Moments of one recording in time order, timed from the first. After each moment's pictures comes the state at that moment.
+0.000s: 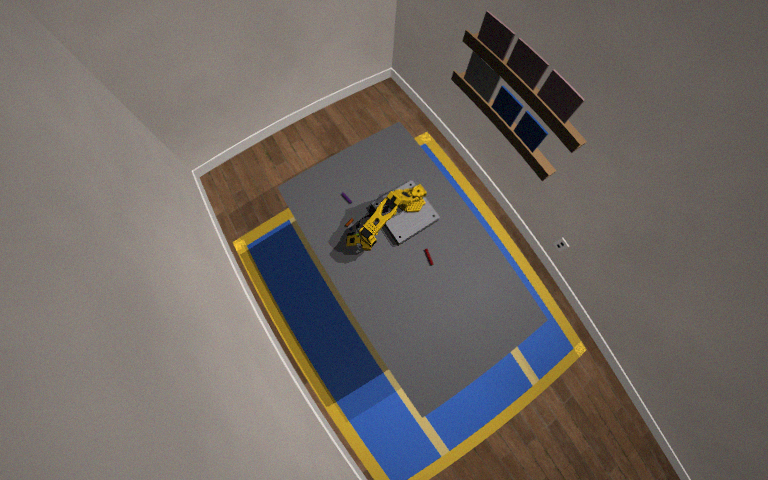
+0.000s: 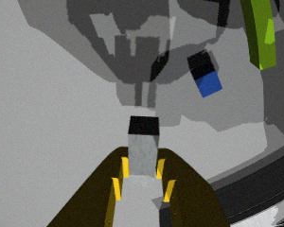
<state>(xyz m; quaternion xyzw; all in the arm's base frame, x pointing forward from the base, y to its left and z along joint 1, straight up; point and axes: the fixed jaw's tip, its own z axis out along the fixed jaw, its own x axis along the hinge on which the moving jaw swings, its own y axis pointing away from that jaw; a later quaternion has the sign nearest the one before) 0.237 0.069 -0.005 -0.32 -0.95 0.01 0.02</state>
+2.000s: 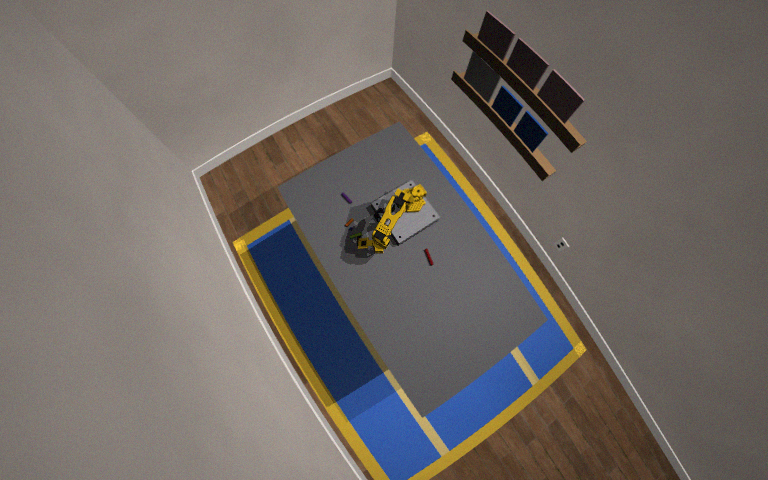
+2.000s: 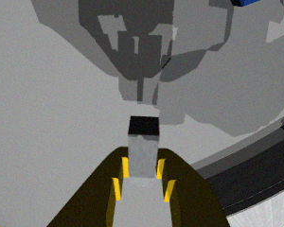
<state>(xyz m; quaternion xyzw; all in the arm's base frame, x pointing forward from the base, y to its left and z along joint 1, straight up) 0.209 0.104 -0.002 -0.32 -0.95 0.00 0.00</state>
